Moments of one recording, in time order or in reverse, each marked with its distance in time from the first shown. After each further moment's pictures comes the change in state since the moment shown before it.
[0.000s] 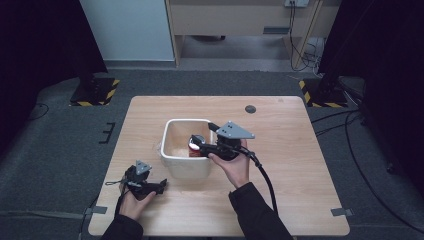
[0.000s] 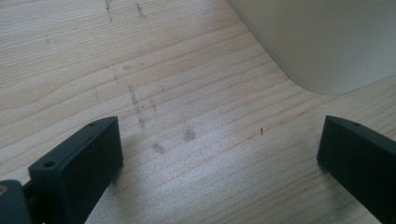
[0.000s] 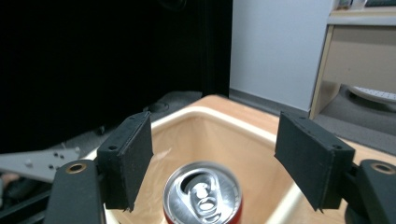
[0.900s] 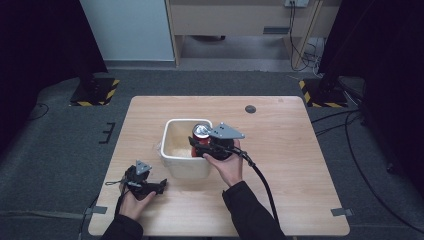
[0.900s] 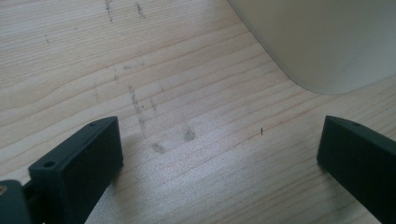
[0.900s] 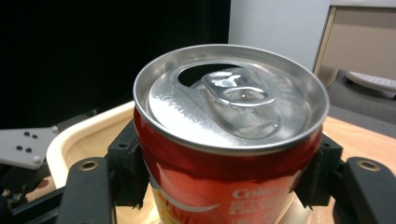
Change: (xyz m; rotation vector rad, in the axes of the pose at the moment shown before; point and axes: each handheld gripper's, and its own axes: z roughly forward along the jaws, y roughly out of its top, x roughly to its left) left arm 0.000 0.000 0.000 0.000 0.000 0.000; right arm 0.001 -0.018 0.024 0.069 -0.021 -0.022
